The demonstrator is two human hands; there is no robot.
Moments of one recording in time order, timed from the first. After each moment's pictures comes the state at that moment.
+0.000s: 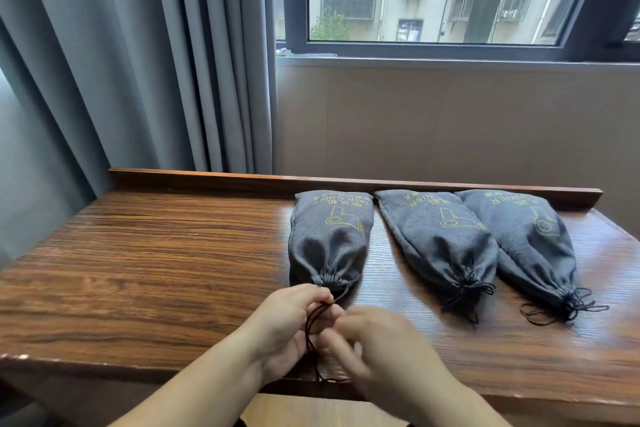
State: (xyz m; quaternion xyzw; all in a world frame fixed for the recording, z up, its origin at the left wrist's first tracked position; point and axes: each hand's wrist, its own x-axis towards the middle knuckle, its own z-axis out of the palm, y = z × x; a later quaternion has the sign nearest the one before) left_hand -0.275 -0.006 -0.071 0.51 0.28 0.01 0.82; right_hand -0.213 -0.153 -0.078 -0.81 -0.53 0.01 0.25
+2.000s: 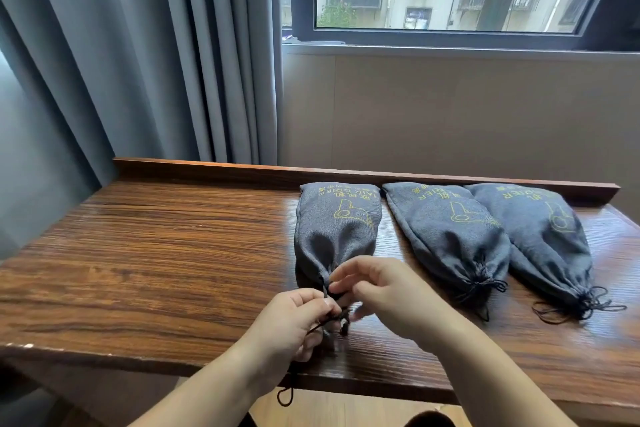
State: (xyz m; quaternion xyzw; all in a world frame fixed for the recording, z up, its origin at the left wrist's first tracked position) left_hand -0.287 0.002 -0.094 0.61 0.24 0.02 0.76; right_hand -0.172 -0.124 -0.064 -0.73 -0.32 0.30 0.52
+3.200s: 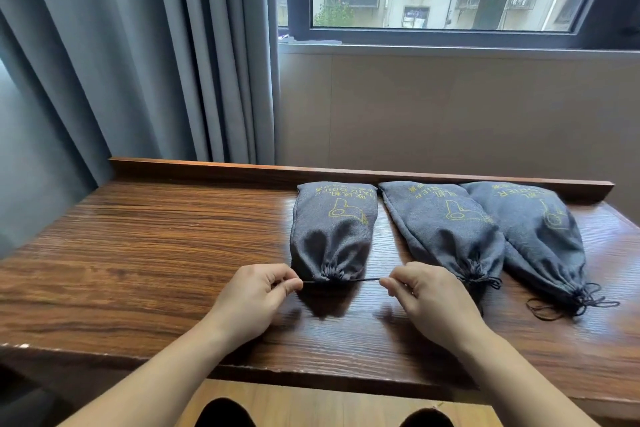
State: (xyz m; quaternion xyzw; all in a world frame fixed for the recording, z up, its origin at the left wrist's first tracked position) left_hand -0.286 0.063 -0.097 0.92 0.15 0.15 0.32; right_hand -0.116 -0.176 -0.117 -0.87 -0.42 -0.09 0.22
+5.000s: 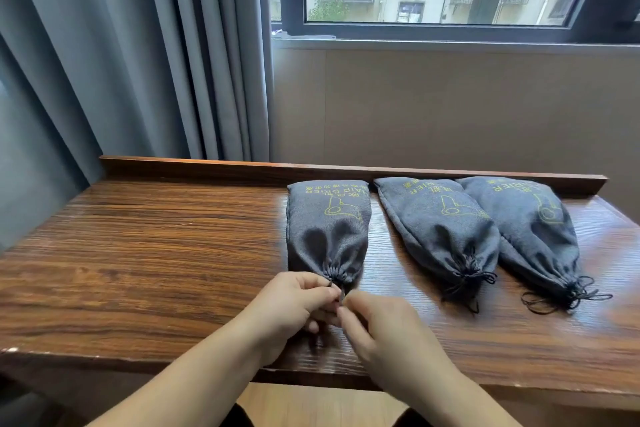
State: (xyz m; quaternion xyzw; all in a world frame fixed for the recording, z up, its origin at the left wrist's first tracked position) left_hand -0.267 0.003 -0.083 0.69 0.22 -0.01 0.69; right_hand -0.204 -0.154 -0.091 -0.85 -0.43 0.02 0.30
